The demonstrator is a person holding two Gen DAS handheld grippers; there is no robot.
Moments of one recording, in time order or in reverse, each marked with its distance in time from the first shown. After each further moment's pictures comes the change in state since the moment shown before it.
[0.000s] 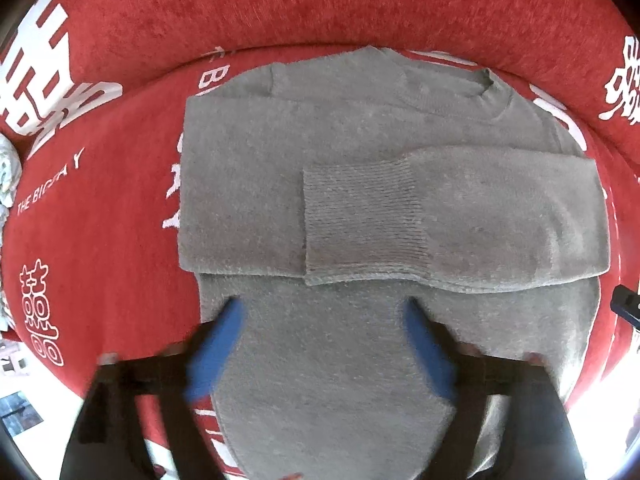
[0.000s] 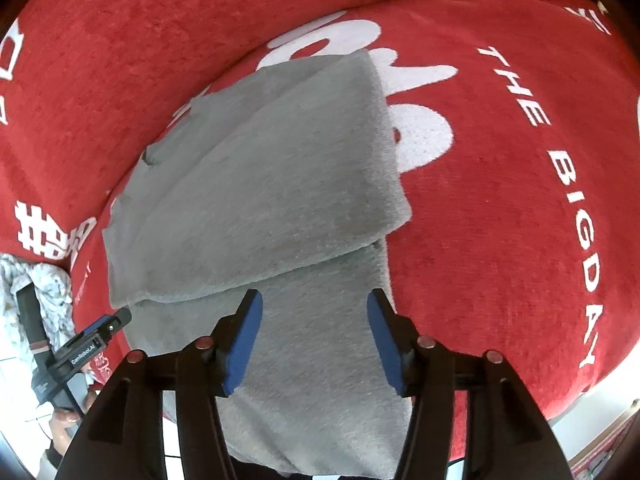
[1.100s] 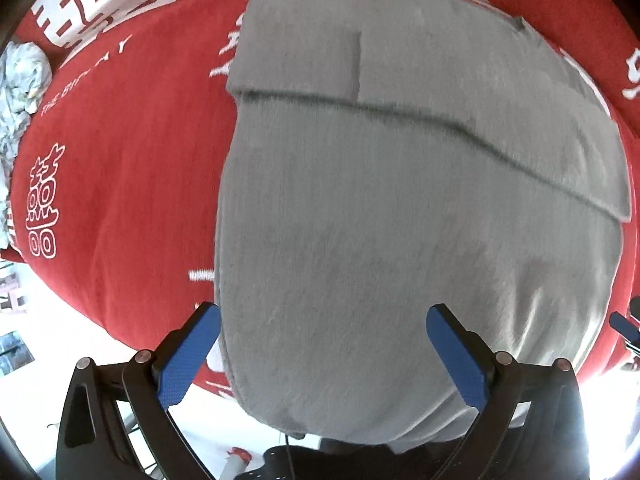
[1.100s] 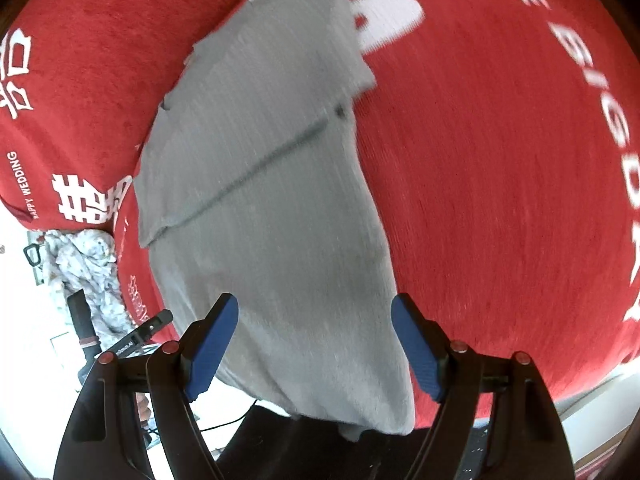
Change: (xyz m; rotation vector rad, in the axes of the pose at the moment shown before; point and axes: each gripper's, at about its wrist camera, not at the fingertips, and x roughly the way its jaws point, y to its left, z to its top) left arm 0.003 0.015 -0.101 -0.131 0.139 0.049; right arm 0.021 -0.055 -0.054 0.041 0.193 0.223
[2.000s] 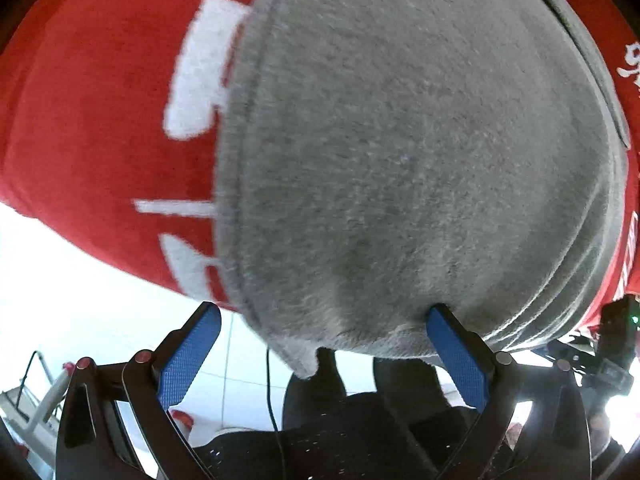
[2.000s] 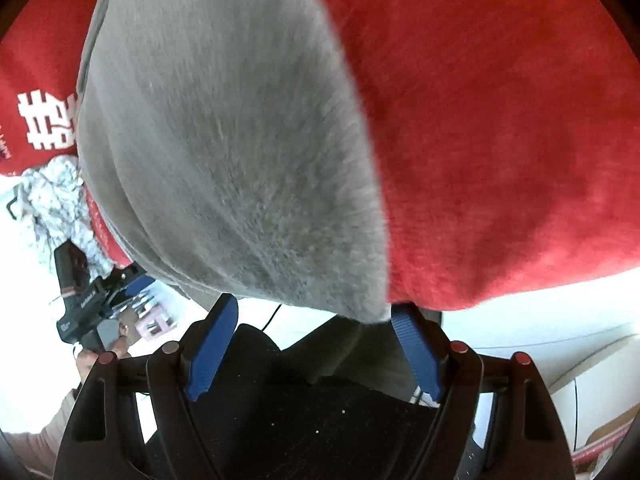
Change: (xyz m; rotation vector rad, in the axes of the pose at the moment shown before) left arm 0.095 0.063 -0.124 -0.090 0.149 -0.276; right arm 0.113 -0.068 -0.144 -0.013 0.235 -0.001
